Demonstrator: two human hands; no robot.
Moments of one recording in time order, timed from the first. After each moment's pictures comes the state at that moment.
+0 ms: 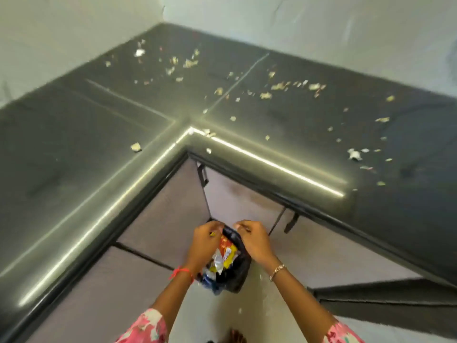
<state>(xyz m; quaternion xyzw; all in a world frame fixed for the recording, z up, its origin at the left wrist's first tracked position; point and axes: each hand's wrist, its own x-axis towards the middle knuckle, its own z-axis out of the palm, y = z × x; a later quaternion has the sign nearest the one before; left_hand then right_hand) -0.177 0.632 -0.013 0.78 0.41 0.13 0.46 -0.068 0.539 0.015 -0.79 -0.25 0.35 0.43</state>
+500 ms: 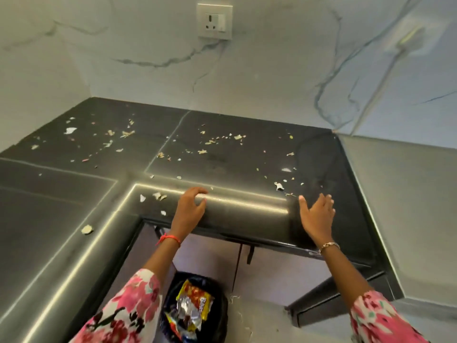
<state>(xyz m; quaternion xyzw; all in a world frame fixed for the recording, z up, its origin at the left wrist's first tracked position) -0.039 0.694 0.144 0.87 0.17 0.25 0.40 0.101 0.419 0.137 -0.94 0.00 0.00 0.35</state>
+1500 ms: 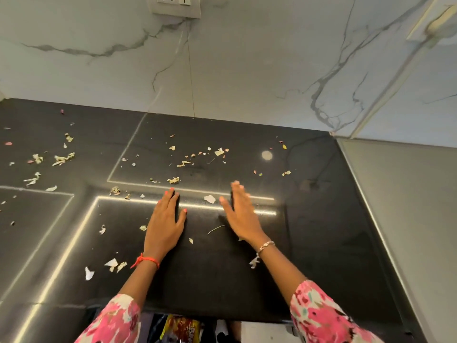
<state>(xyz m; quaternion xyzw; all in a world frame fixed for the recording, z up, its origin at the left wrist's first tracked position) 0.089 0.779 0.097 0.94 0.18 0.14 0.25 0.179 0.601 0.123 -0.90 -0.22 0.12 0.35</state>
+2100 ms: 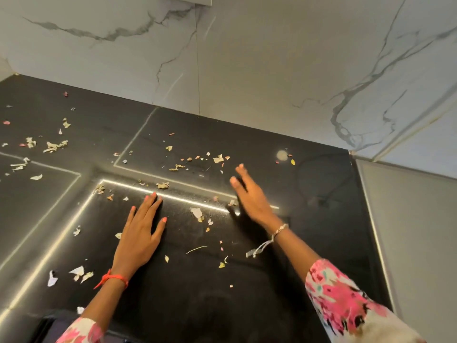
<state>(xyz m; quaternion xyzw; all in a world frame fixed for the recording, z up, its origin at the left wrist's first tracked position) 0.088 0.782 0.096 0.95 0.22 0.11 0.20 0.292 0.588 0.137 -0.84 -0.30 0.21 0.41</state>
